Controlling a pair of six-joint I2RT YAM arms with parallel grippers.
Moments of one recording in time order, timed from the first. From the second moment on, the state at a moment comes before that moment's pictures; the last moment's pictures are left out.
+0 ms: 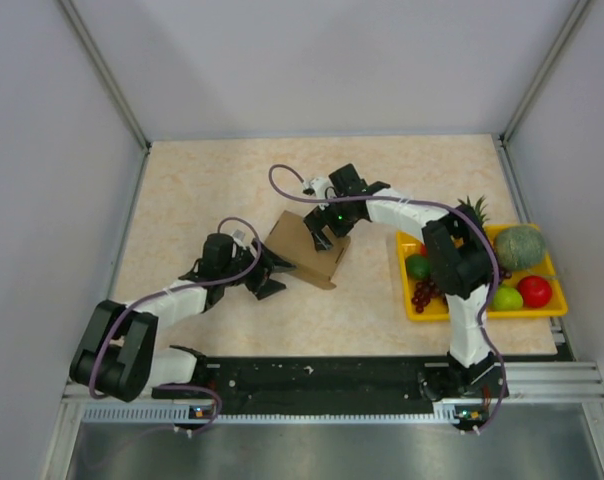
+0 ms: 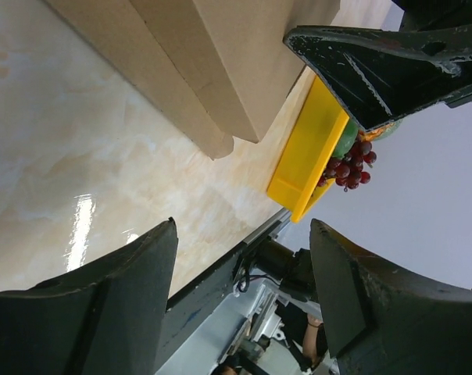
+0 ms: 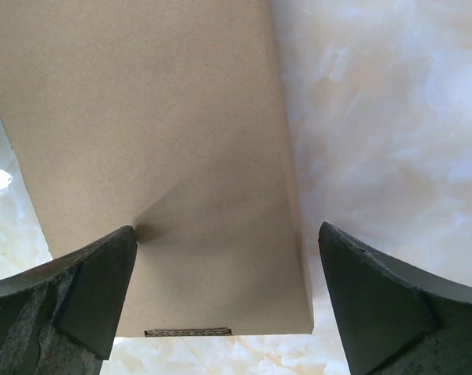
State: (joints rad) left arm -0.32 1.28 0.42 0.21 0.59 -1.23; right arm 0.59 2.05 1.52 -0.49 -0.32 -0.21
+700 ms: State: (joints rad) left arm -0.19 0.95 0.33 -0.15 0.37 -1.19; right arm 0.79 1.71 1.33 -0.47 0.01 -0.12
